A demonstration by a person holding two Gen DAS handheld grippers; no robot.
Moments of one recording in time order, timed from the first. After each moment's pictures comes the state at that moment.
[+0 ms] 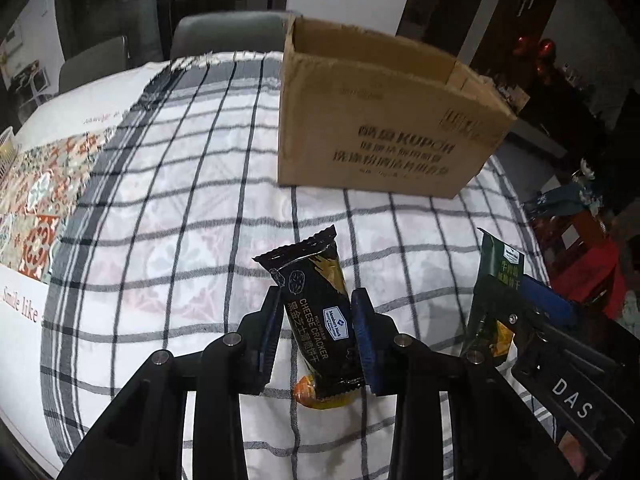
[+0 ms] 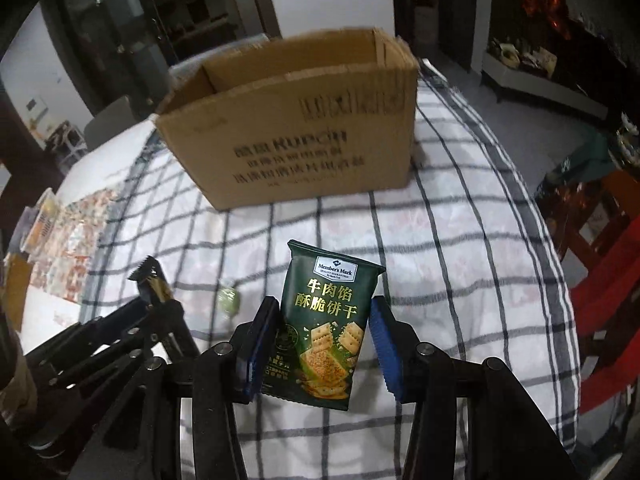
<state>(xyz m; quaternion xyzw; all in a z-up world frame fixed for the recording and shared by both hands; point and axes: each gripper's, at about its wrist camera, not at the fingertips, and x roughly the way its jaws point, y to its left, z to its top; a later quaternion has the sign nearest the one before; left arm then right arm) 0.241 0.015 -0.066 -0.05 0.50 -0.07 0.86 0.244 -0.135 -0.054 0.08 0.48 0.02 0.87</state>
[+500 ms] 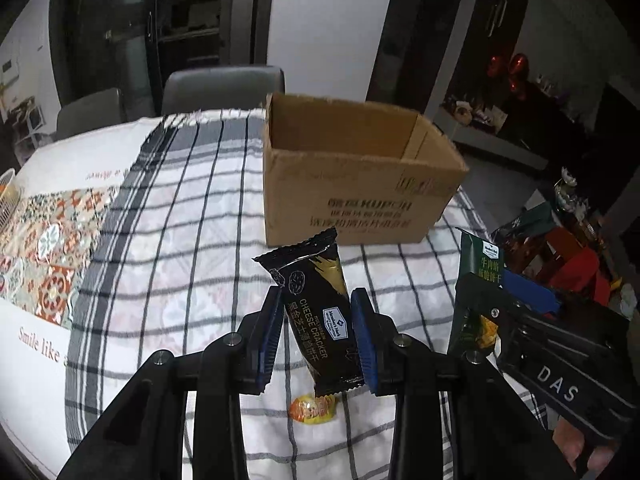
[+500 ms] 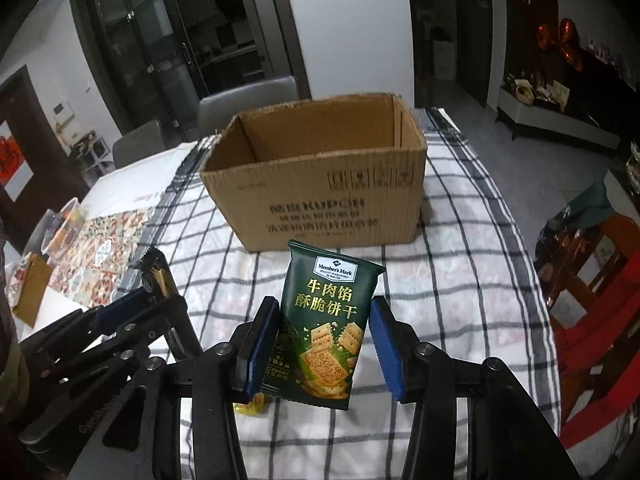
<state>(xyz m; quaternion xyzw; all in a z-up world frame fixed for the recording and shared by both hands) 0.232 0.012 -0.004 -0.03 0.43 -0.09 0.90 0.242 -0.145 -0.005 0.07 0.43 0.04 0.90</state>
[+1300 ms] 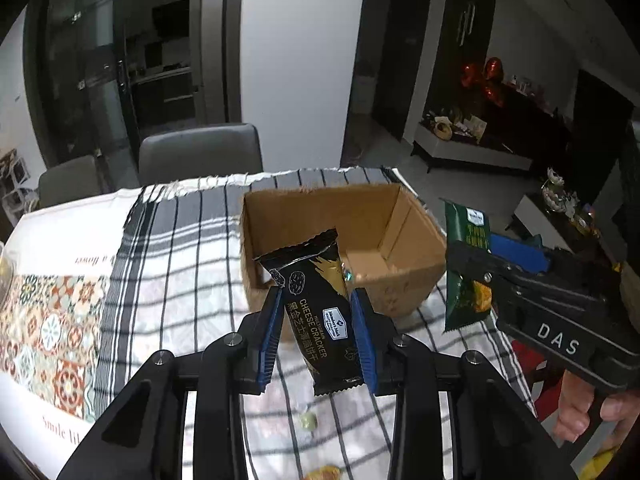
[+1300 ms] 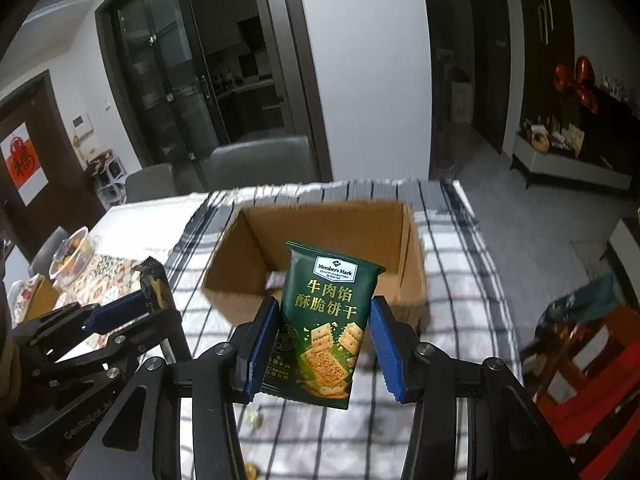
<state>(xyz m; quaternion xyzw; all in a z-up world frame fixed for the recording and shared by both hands) 0.311 -0.003 0.062 0.01 0.38 -0.13 0.92 0.322 -0.164 0.059 0.04 0.36 0.07 0.93</state>
